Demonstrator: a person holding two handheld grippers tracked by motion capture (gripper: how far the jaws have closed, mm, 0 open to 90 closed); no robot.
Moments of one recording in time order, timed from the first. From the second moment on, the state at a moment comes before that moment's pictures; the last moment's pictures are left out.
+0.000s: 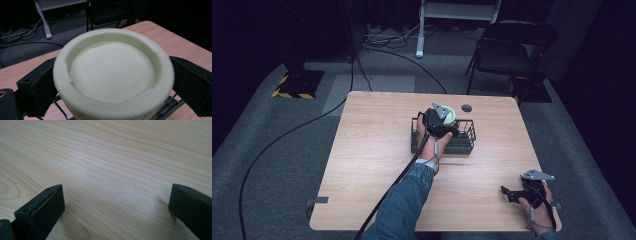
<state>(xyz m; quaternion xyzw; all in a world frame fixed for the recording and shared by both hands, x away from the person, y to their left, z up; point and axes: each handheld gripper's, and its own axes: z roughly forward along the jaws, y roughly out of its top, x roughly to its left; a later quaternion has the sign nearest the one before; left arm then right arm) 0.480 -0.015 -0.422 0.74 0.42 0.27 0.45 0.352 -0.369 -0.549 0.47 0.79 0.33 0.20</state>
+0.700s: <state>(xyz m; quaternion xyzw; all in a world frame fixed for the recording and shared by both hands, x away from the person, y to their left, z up) 0.443 0.035 -0.388 0.72 0.41 0.27 0.48 0.353 -0.369 -0.549 0.47 0.80 0.33 0.19</state>
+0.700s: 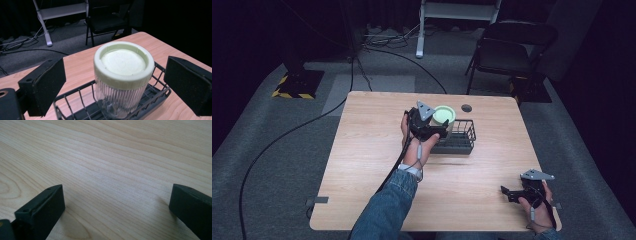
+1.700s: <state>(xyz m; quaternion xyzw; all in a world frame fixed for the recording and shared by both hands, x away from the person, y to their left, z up) 0.403 0.117 -0.397 0.71 0.44 0.27 0.47 0.353 -0.369 -0.549 0.47 0.80 0.33 0.19</state>
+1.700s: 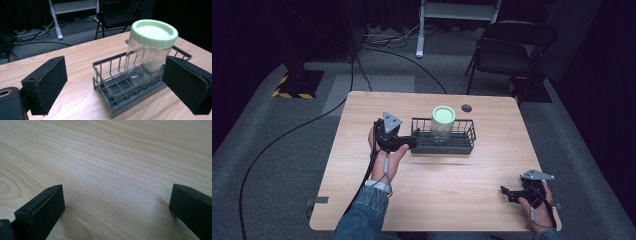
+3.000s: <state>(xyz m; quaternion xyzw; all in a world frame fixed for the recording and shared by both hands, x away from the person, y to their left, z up) 0.366 0.169 -0.466 0.72 0.49 0.27 0.40 0.353 -0.369 -0.549 0.47 0.80 0.33 0.19</state>
